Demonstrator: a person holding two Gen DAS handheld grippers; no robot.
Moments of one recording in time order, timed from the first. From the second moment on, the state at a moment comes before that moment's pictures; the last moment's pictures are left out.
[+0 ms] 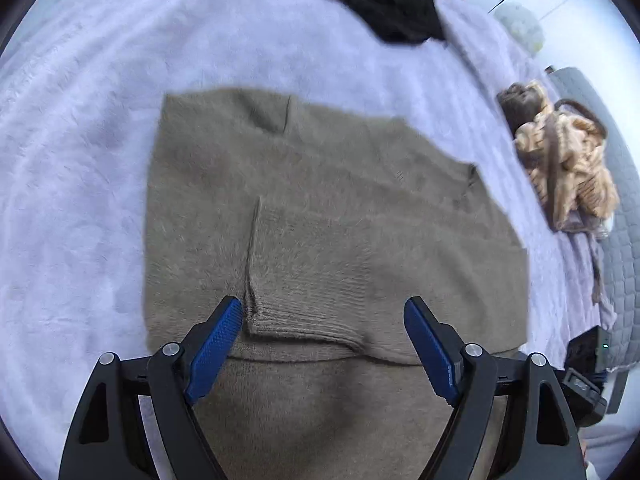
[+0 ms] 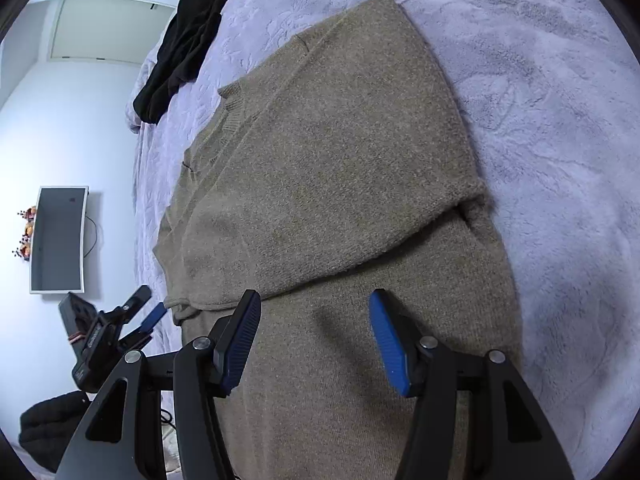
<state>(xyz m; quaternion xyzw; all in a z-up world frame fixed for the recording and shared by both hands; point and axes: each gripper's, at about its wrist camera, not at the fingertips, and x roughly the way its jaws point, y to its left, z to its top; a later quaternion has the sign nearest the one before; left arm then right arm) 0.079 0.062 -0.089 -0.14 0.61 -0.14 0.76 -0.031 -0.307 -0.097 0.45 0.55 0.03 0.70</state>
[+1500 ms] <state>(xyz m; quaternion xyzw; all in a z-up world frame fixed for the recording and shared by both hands) 0.065 0.069 -0.092 -0.11 0.60 -0.12 0.78 -0.070 -0.393 -0.119 0.54 0.50 -0.04 0.68</state>
